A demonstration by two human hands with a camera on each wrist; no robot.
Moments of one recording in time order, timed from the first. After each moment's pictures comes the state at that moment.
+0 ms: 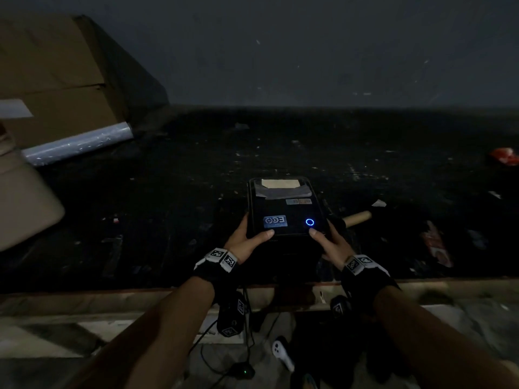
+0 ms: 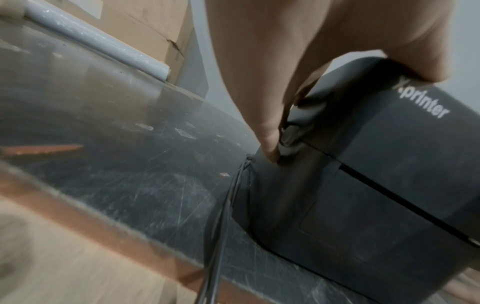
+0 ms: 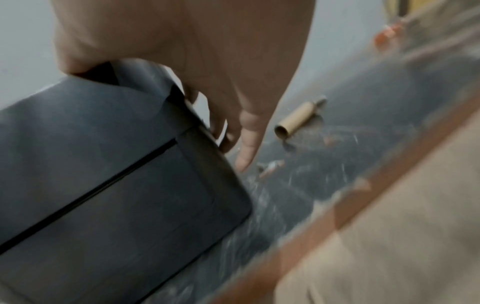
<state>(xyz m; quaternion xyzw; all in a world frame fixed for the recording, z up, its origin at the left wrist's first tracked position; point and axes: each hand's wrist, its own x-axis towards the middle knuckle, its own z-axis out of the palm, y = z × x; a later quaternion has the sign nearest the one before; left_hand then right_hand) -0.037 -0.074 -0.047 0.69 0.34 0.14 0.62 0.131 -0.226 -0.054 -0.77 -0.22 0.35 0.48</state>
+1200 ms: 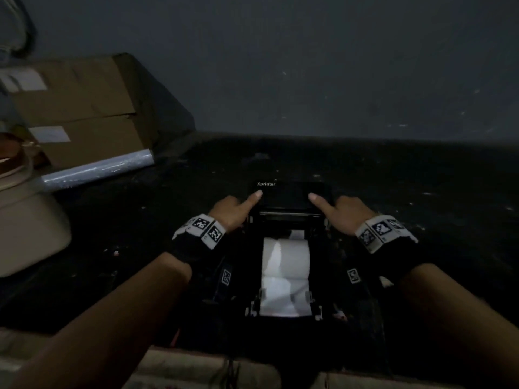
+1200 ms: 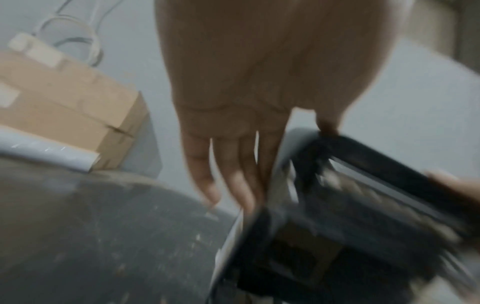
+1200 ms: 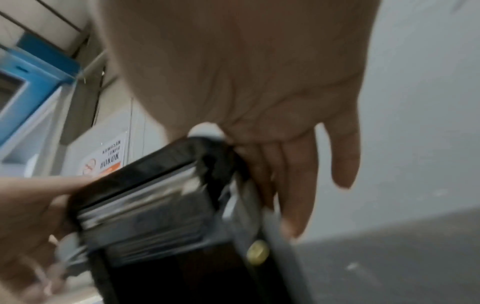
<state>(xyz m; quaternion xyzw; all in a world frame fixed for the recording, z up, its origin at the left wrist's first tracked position) 0.043 0.035 0.056 0.79 0.47 0.13 0.37 0.237 -0.115 0.079 -0.87 -0.45 0.15 0.15</state>
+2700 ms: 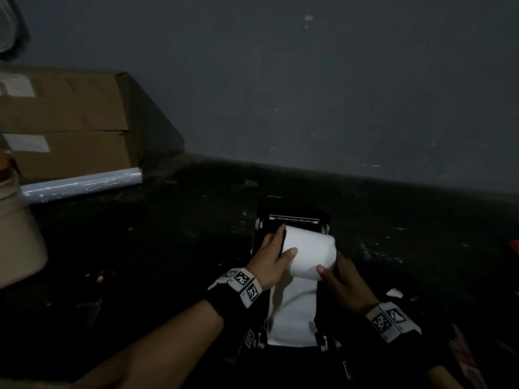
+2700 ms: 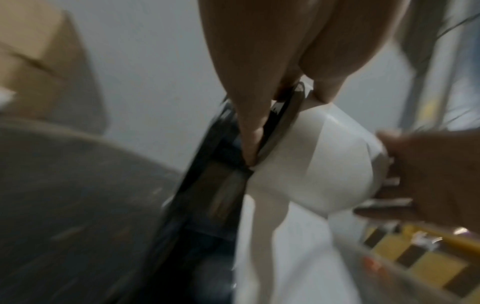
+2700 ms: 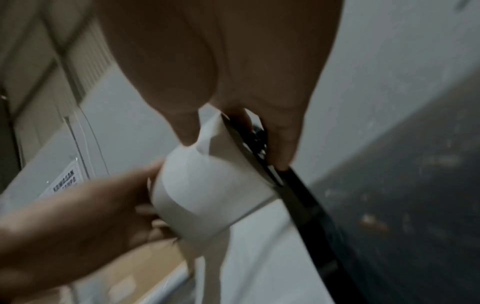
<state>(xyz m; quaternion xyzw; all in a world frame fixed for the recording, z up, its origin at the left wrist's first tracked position) 0.049 -0.012 0.032 0.84 0.24 0.18 0.45 0.196 -0.155 0.015 -0.78 -0.45 0.17 0.39</state>
